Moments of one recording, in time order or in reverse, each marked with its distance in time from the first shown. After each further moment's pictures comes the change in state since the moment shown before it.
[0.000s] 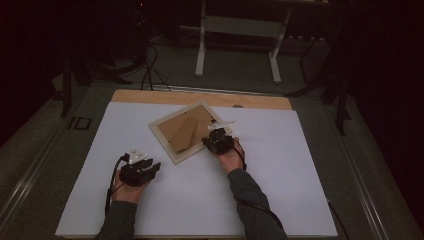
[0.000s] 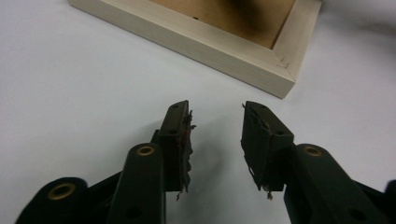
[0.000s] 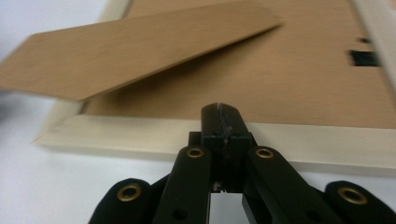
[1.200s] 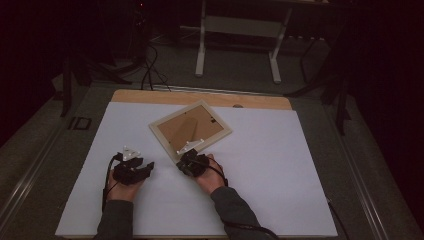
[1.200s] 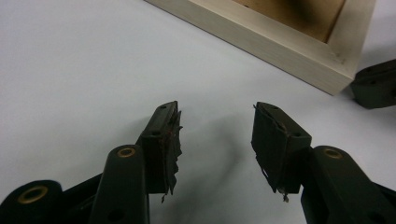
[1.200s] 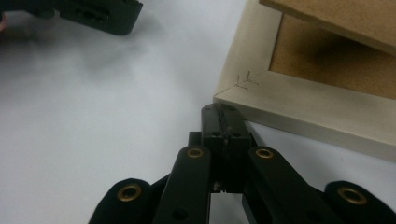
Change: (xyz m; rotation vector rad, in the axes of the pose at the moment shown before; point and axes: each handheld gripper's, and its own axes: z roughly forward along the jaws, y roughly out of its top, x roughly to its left) left arm 0.018 -0.003 -0.002 0.037 0.077 -0.067; right arm 0.096 -0.017 0.017 0.154 0.166 -0.191
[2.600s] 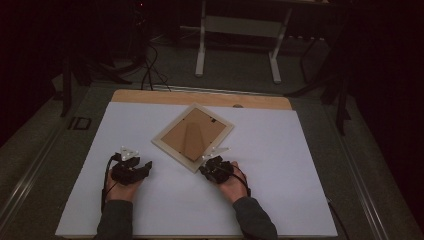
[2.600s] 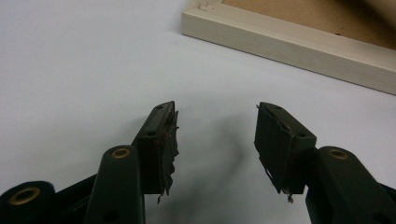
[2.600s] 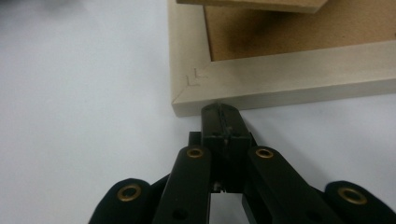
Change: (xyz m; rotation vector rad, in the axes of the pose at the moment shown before) left arm 0.003 -0.001 -0.002 -0.001 0.046 -0.023; right arm -0.023 -0.052 -0.046 -0.023 -0.079 0.072
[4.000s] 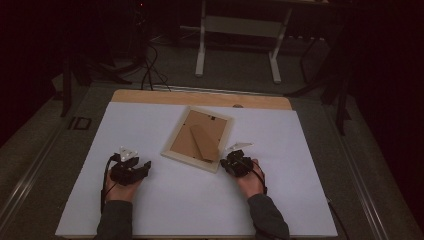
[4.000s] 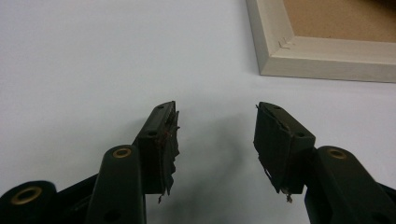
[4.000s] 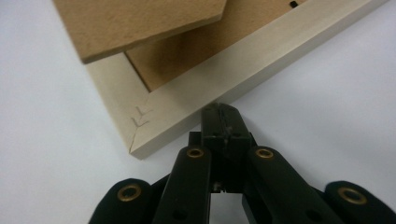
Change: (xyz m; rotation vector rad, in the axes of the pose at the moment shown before) left arm 0.000 -0.001 -0.003 -0.011 0.015 0.001; right arm -0.049 -0.022 -0.025 -0.014 -0.125 0.143
